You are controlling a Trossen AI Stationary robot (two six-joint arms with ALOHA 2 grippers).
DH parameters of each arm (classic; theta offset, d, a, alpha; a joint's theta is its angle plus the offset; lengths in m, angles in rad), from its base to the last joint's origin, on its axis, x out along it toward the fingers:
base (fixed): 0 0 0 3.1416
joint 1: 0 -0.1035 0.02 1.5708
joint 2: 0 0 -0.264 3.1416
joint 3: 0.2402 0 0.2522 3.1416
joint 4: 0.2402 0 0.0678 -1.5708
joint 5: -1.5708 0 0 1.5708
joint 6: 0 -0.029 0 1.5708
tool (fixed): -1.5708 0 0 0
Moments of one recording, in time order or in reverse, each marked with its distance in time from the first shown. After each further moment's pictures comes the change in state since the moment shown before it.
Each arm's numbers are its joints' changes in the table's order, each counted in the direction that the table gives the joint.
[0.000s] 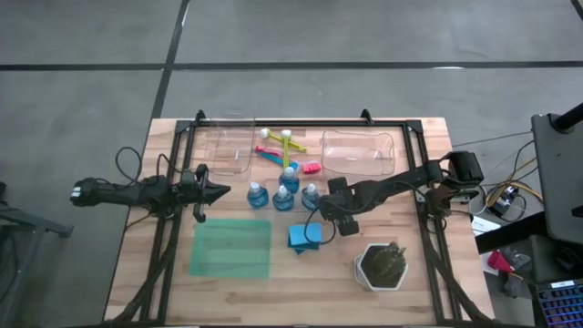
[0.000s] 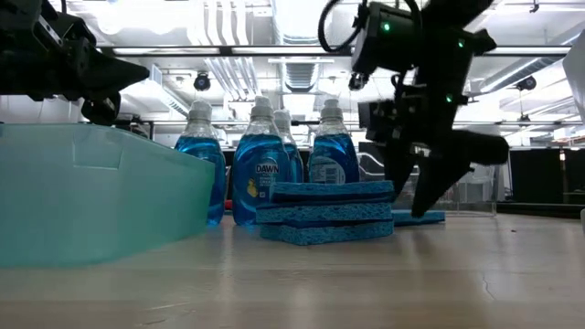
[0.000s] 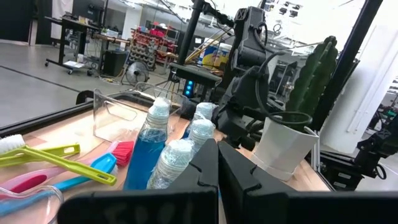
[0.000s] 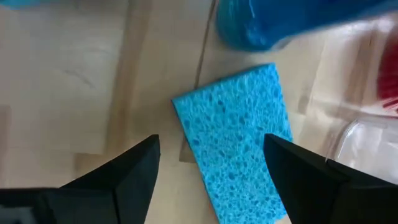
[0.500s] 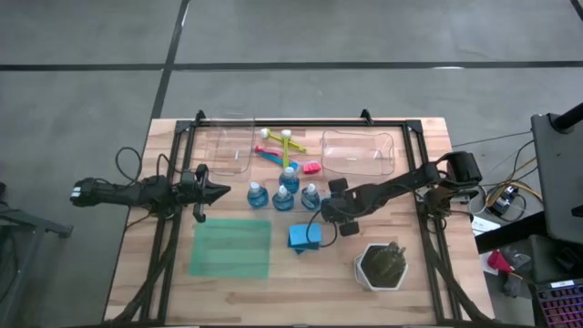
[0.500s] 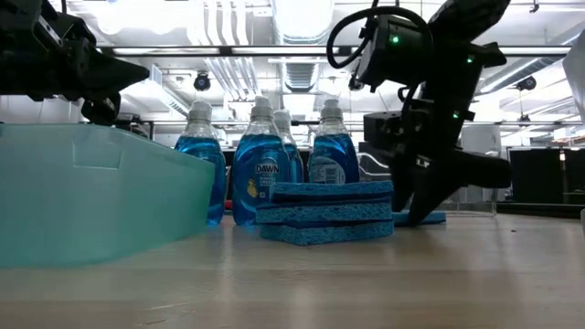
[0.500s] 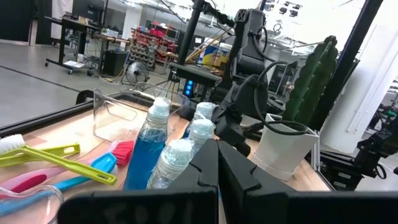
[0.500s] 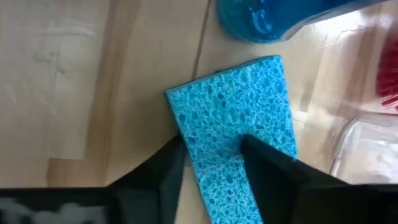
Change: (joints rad) left arm 0.000 0.000 0.000 0.000 0.000 0.000; right arm -0.003 0.034 -0.052 -0.085 0.072 0.011
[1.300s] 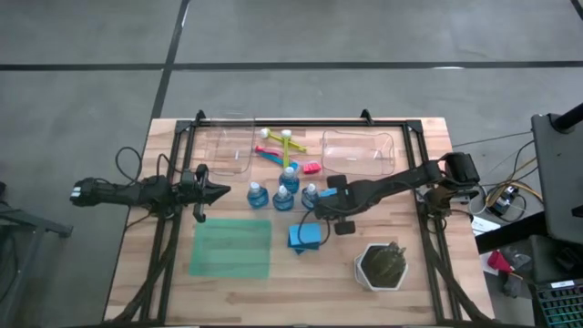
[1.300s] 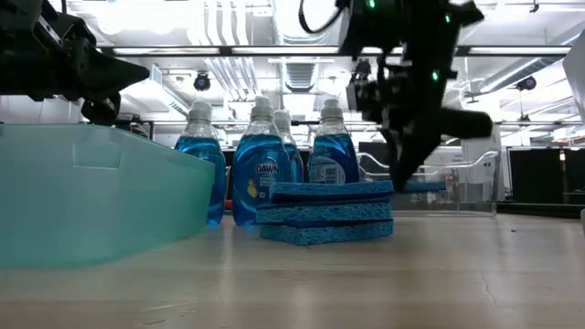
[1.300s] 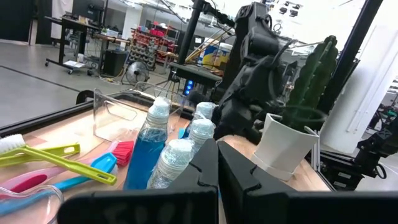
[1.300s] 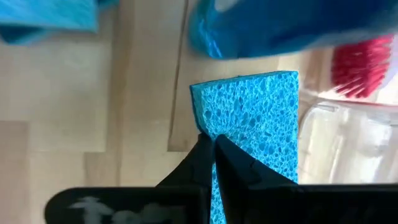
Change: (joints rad) left arm 0.000 0.000 0.000 0.001 0.000 0.000; right arm -0.028 0.004 0.252 0.331 -0.014 -0.127
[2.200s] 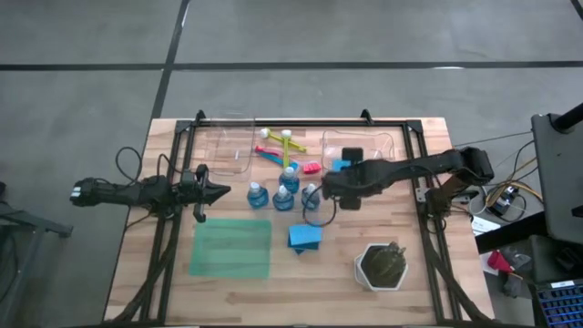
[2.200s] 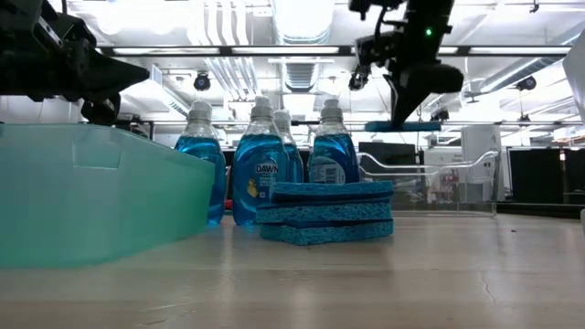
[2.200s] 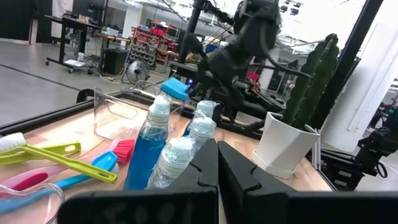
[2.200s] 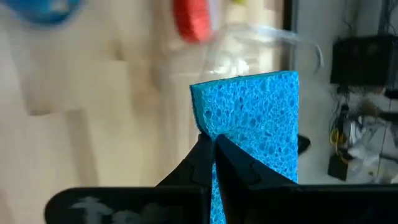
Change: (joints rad) left arm 0.000 0.000 0.000 0.007 0.000 0.000; right arm 0.097 -0.146 0.117 0.285 0.286 -0.076
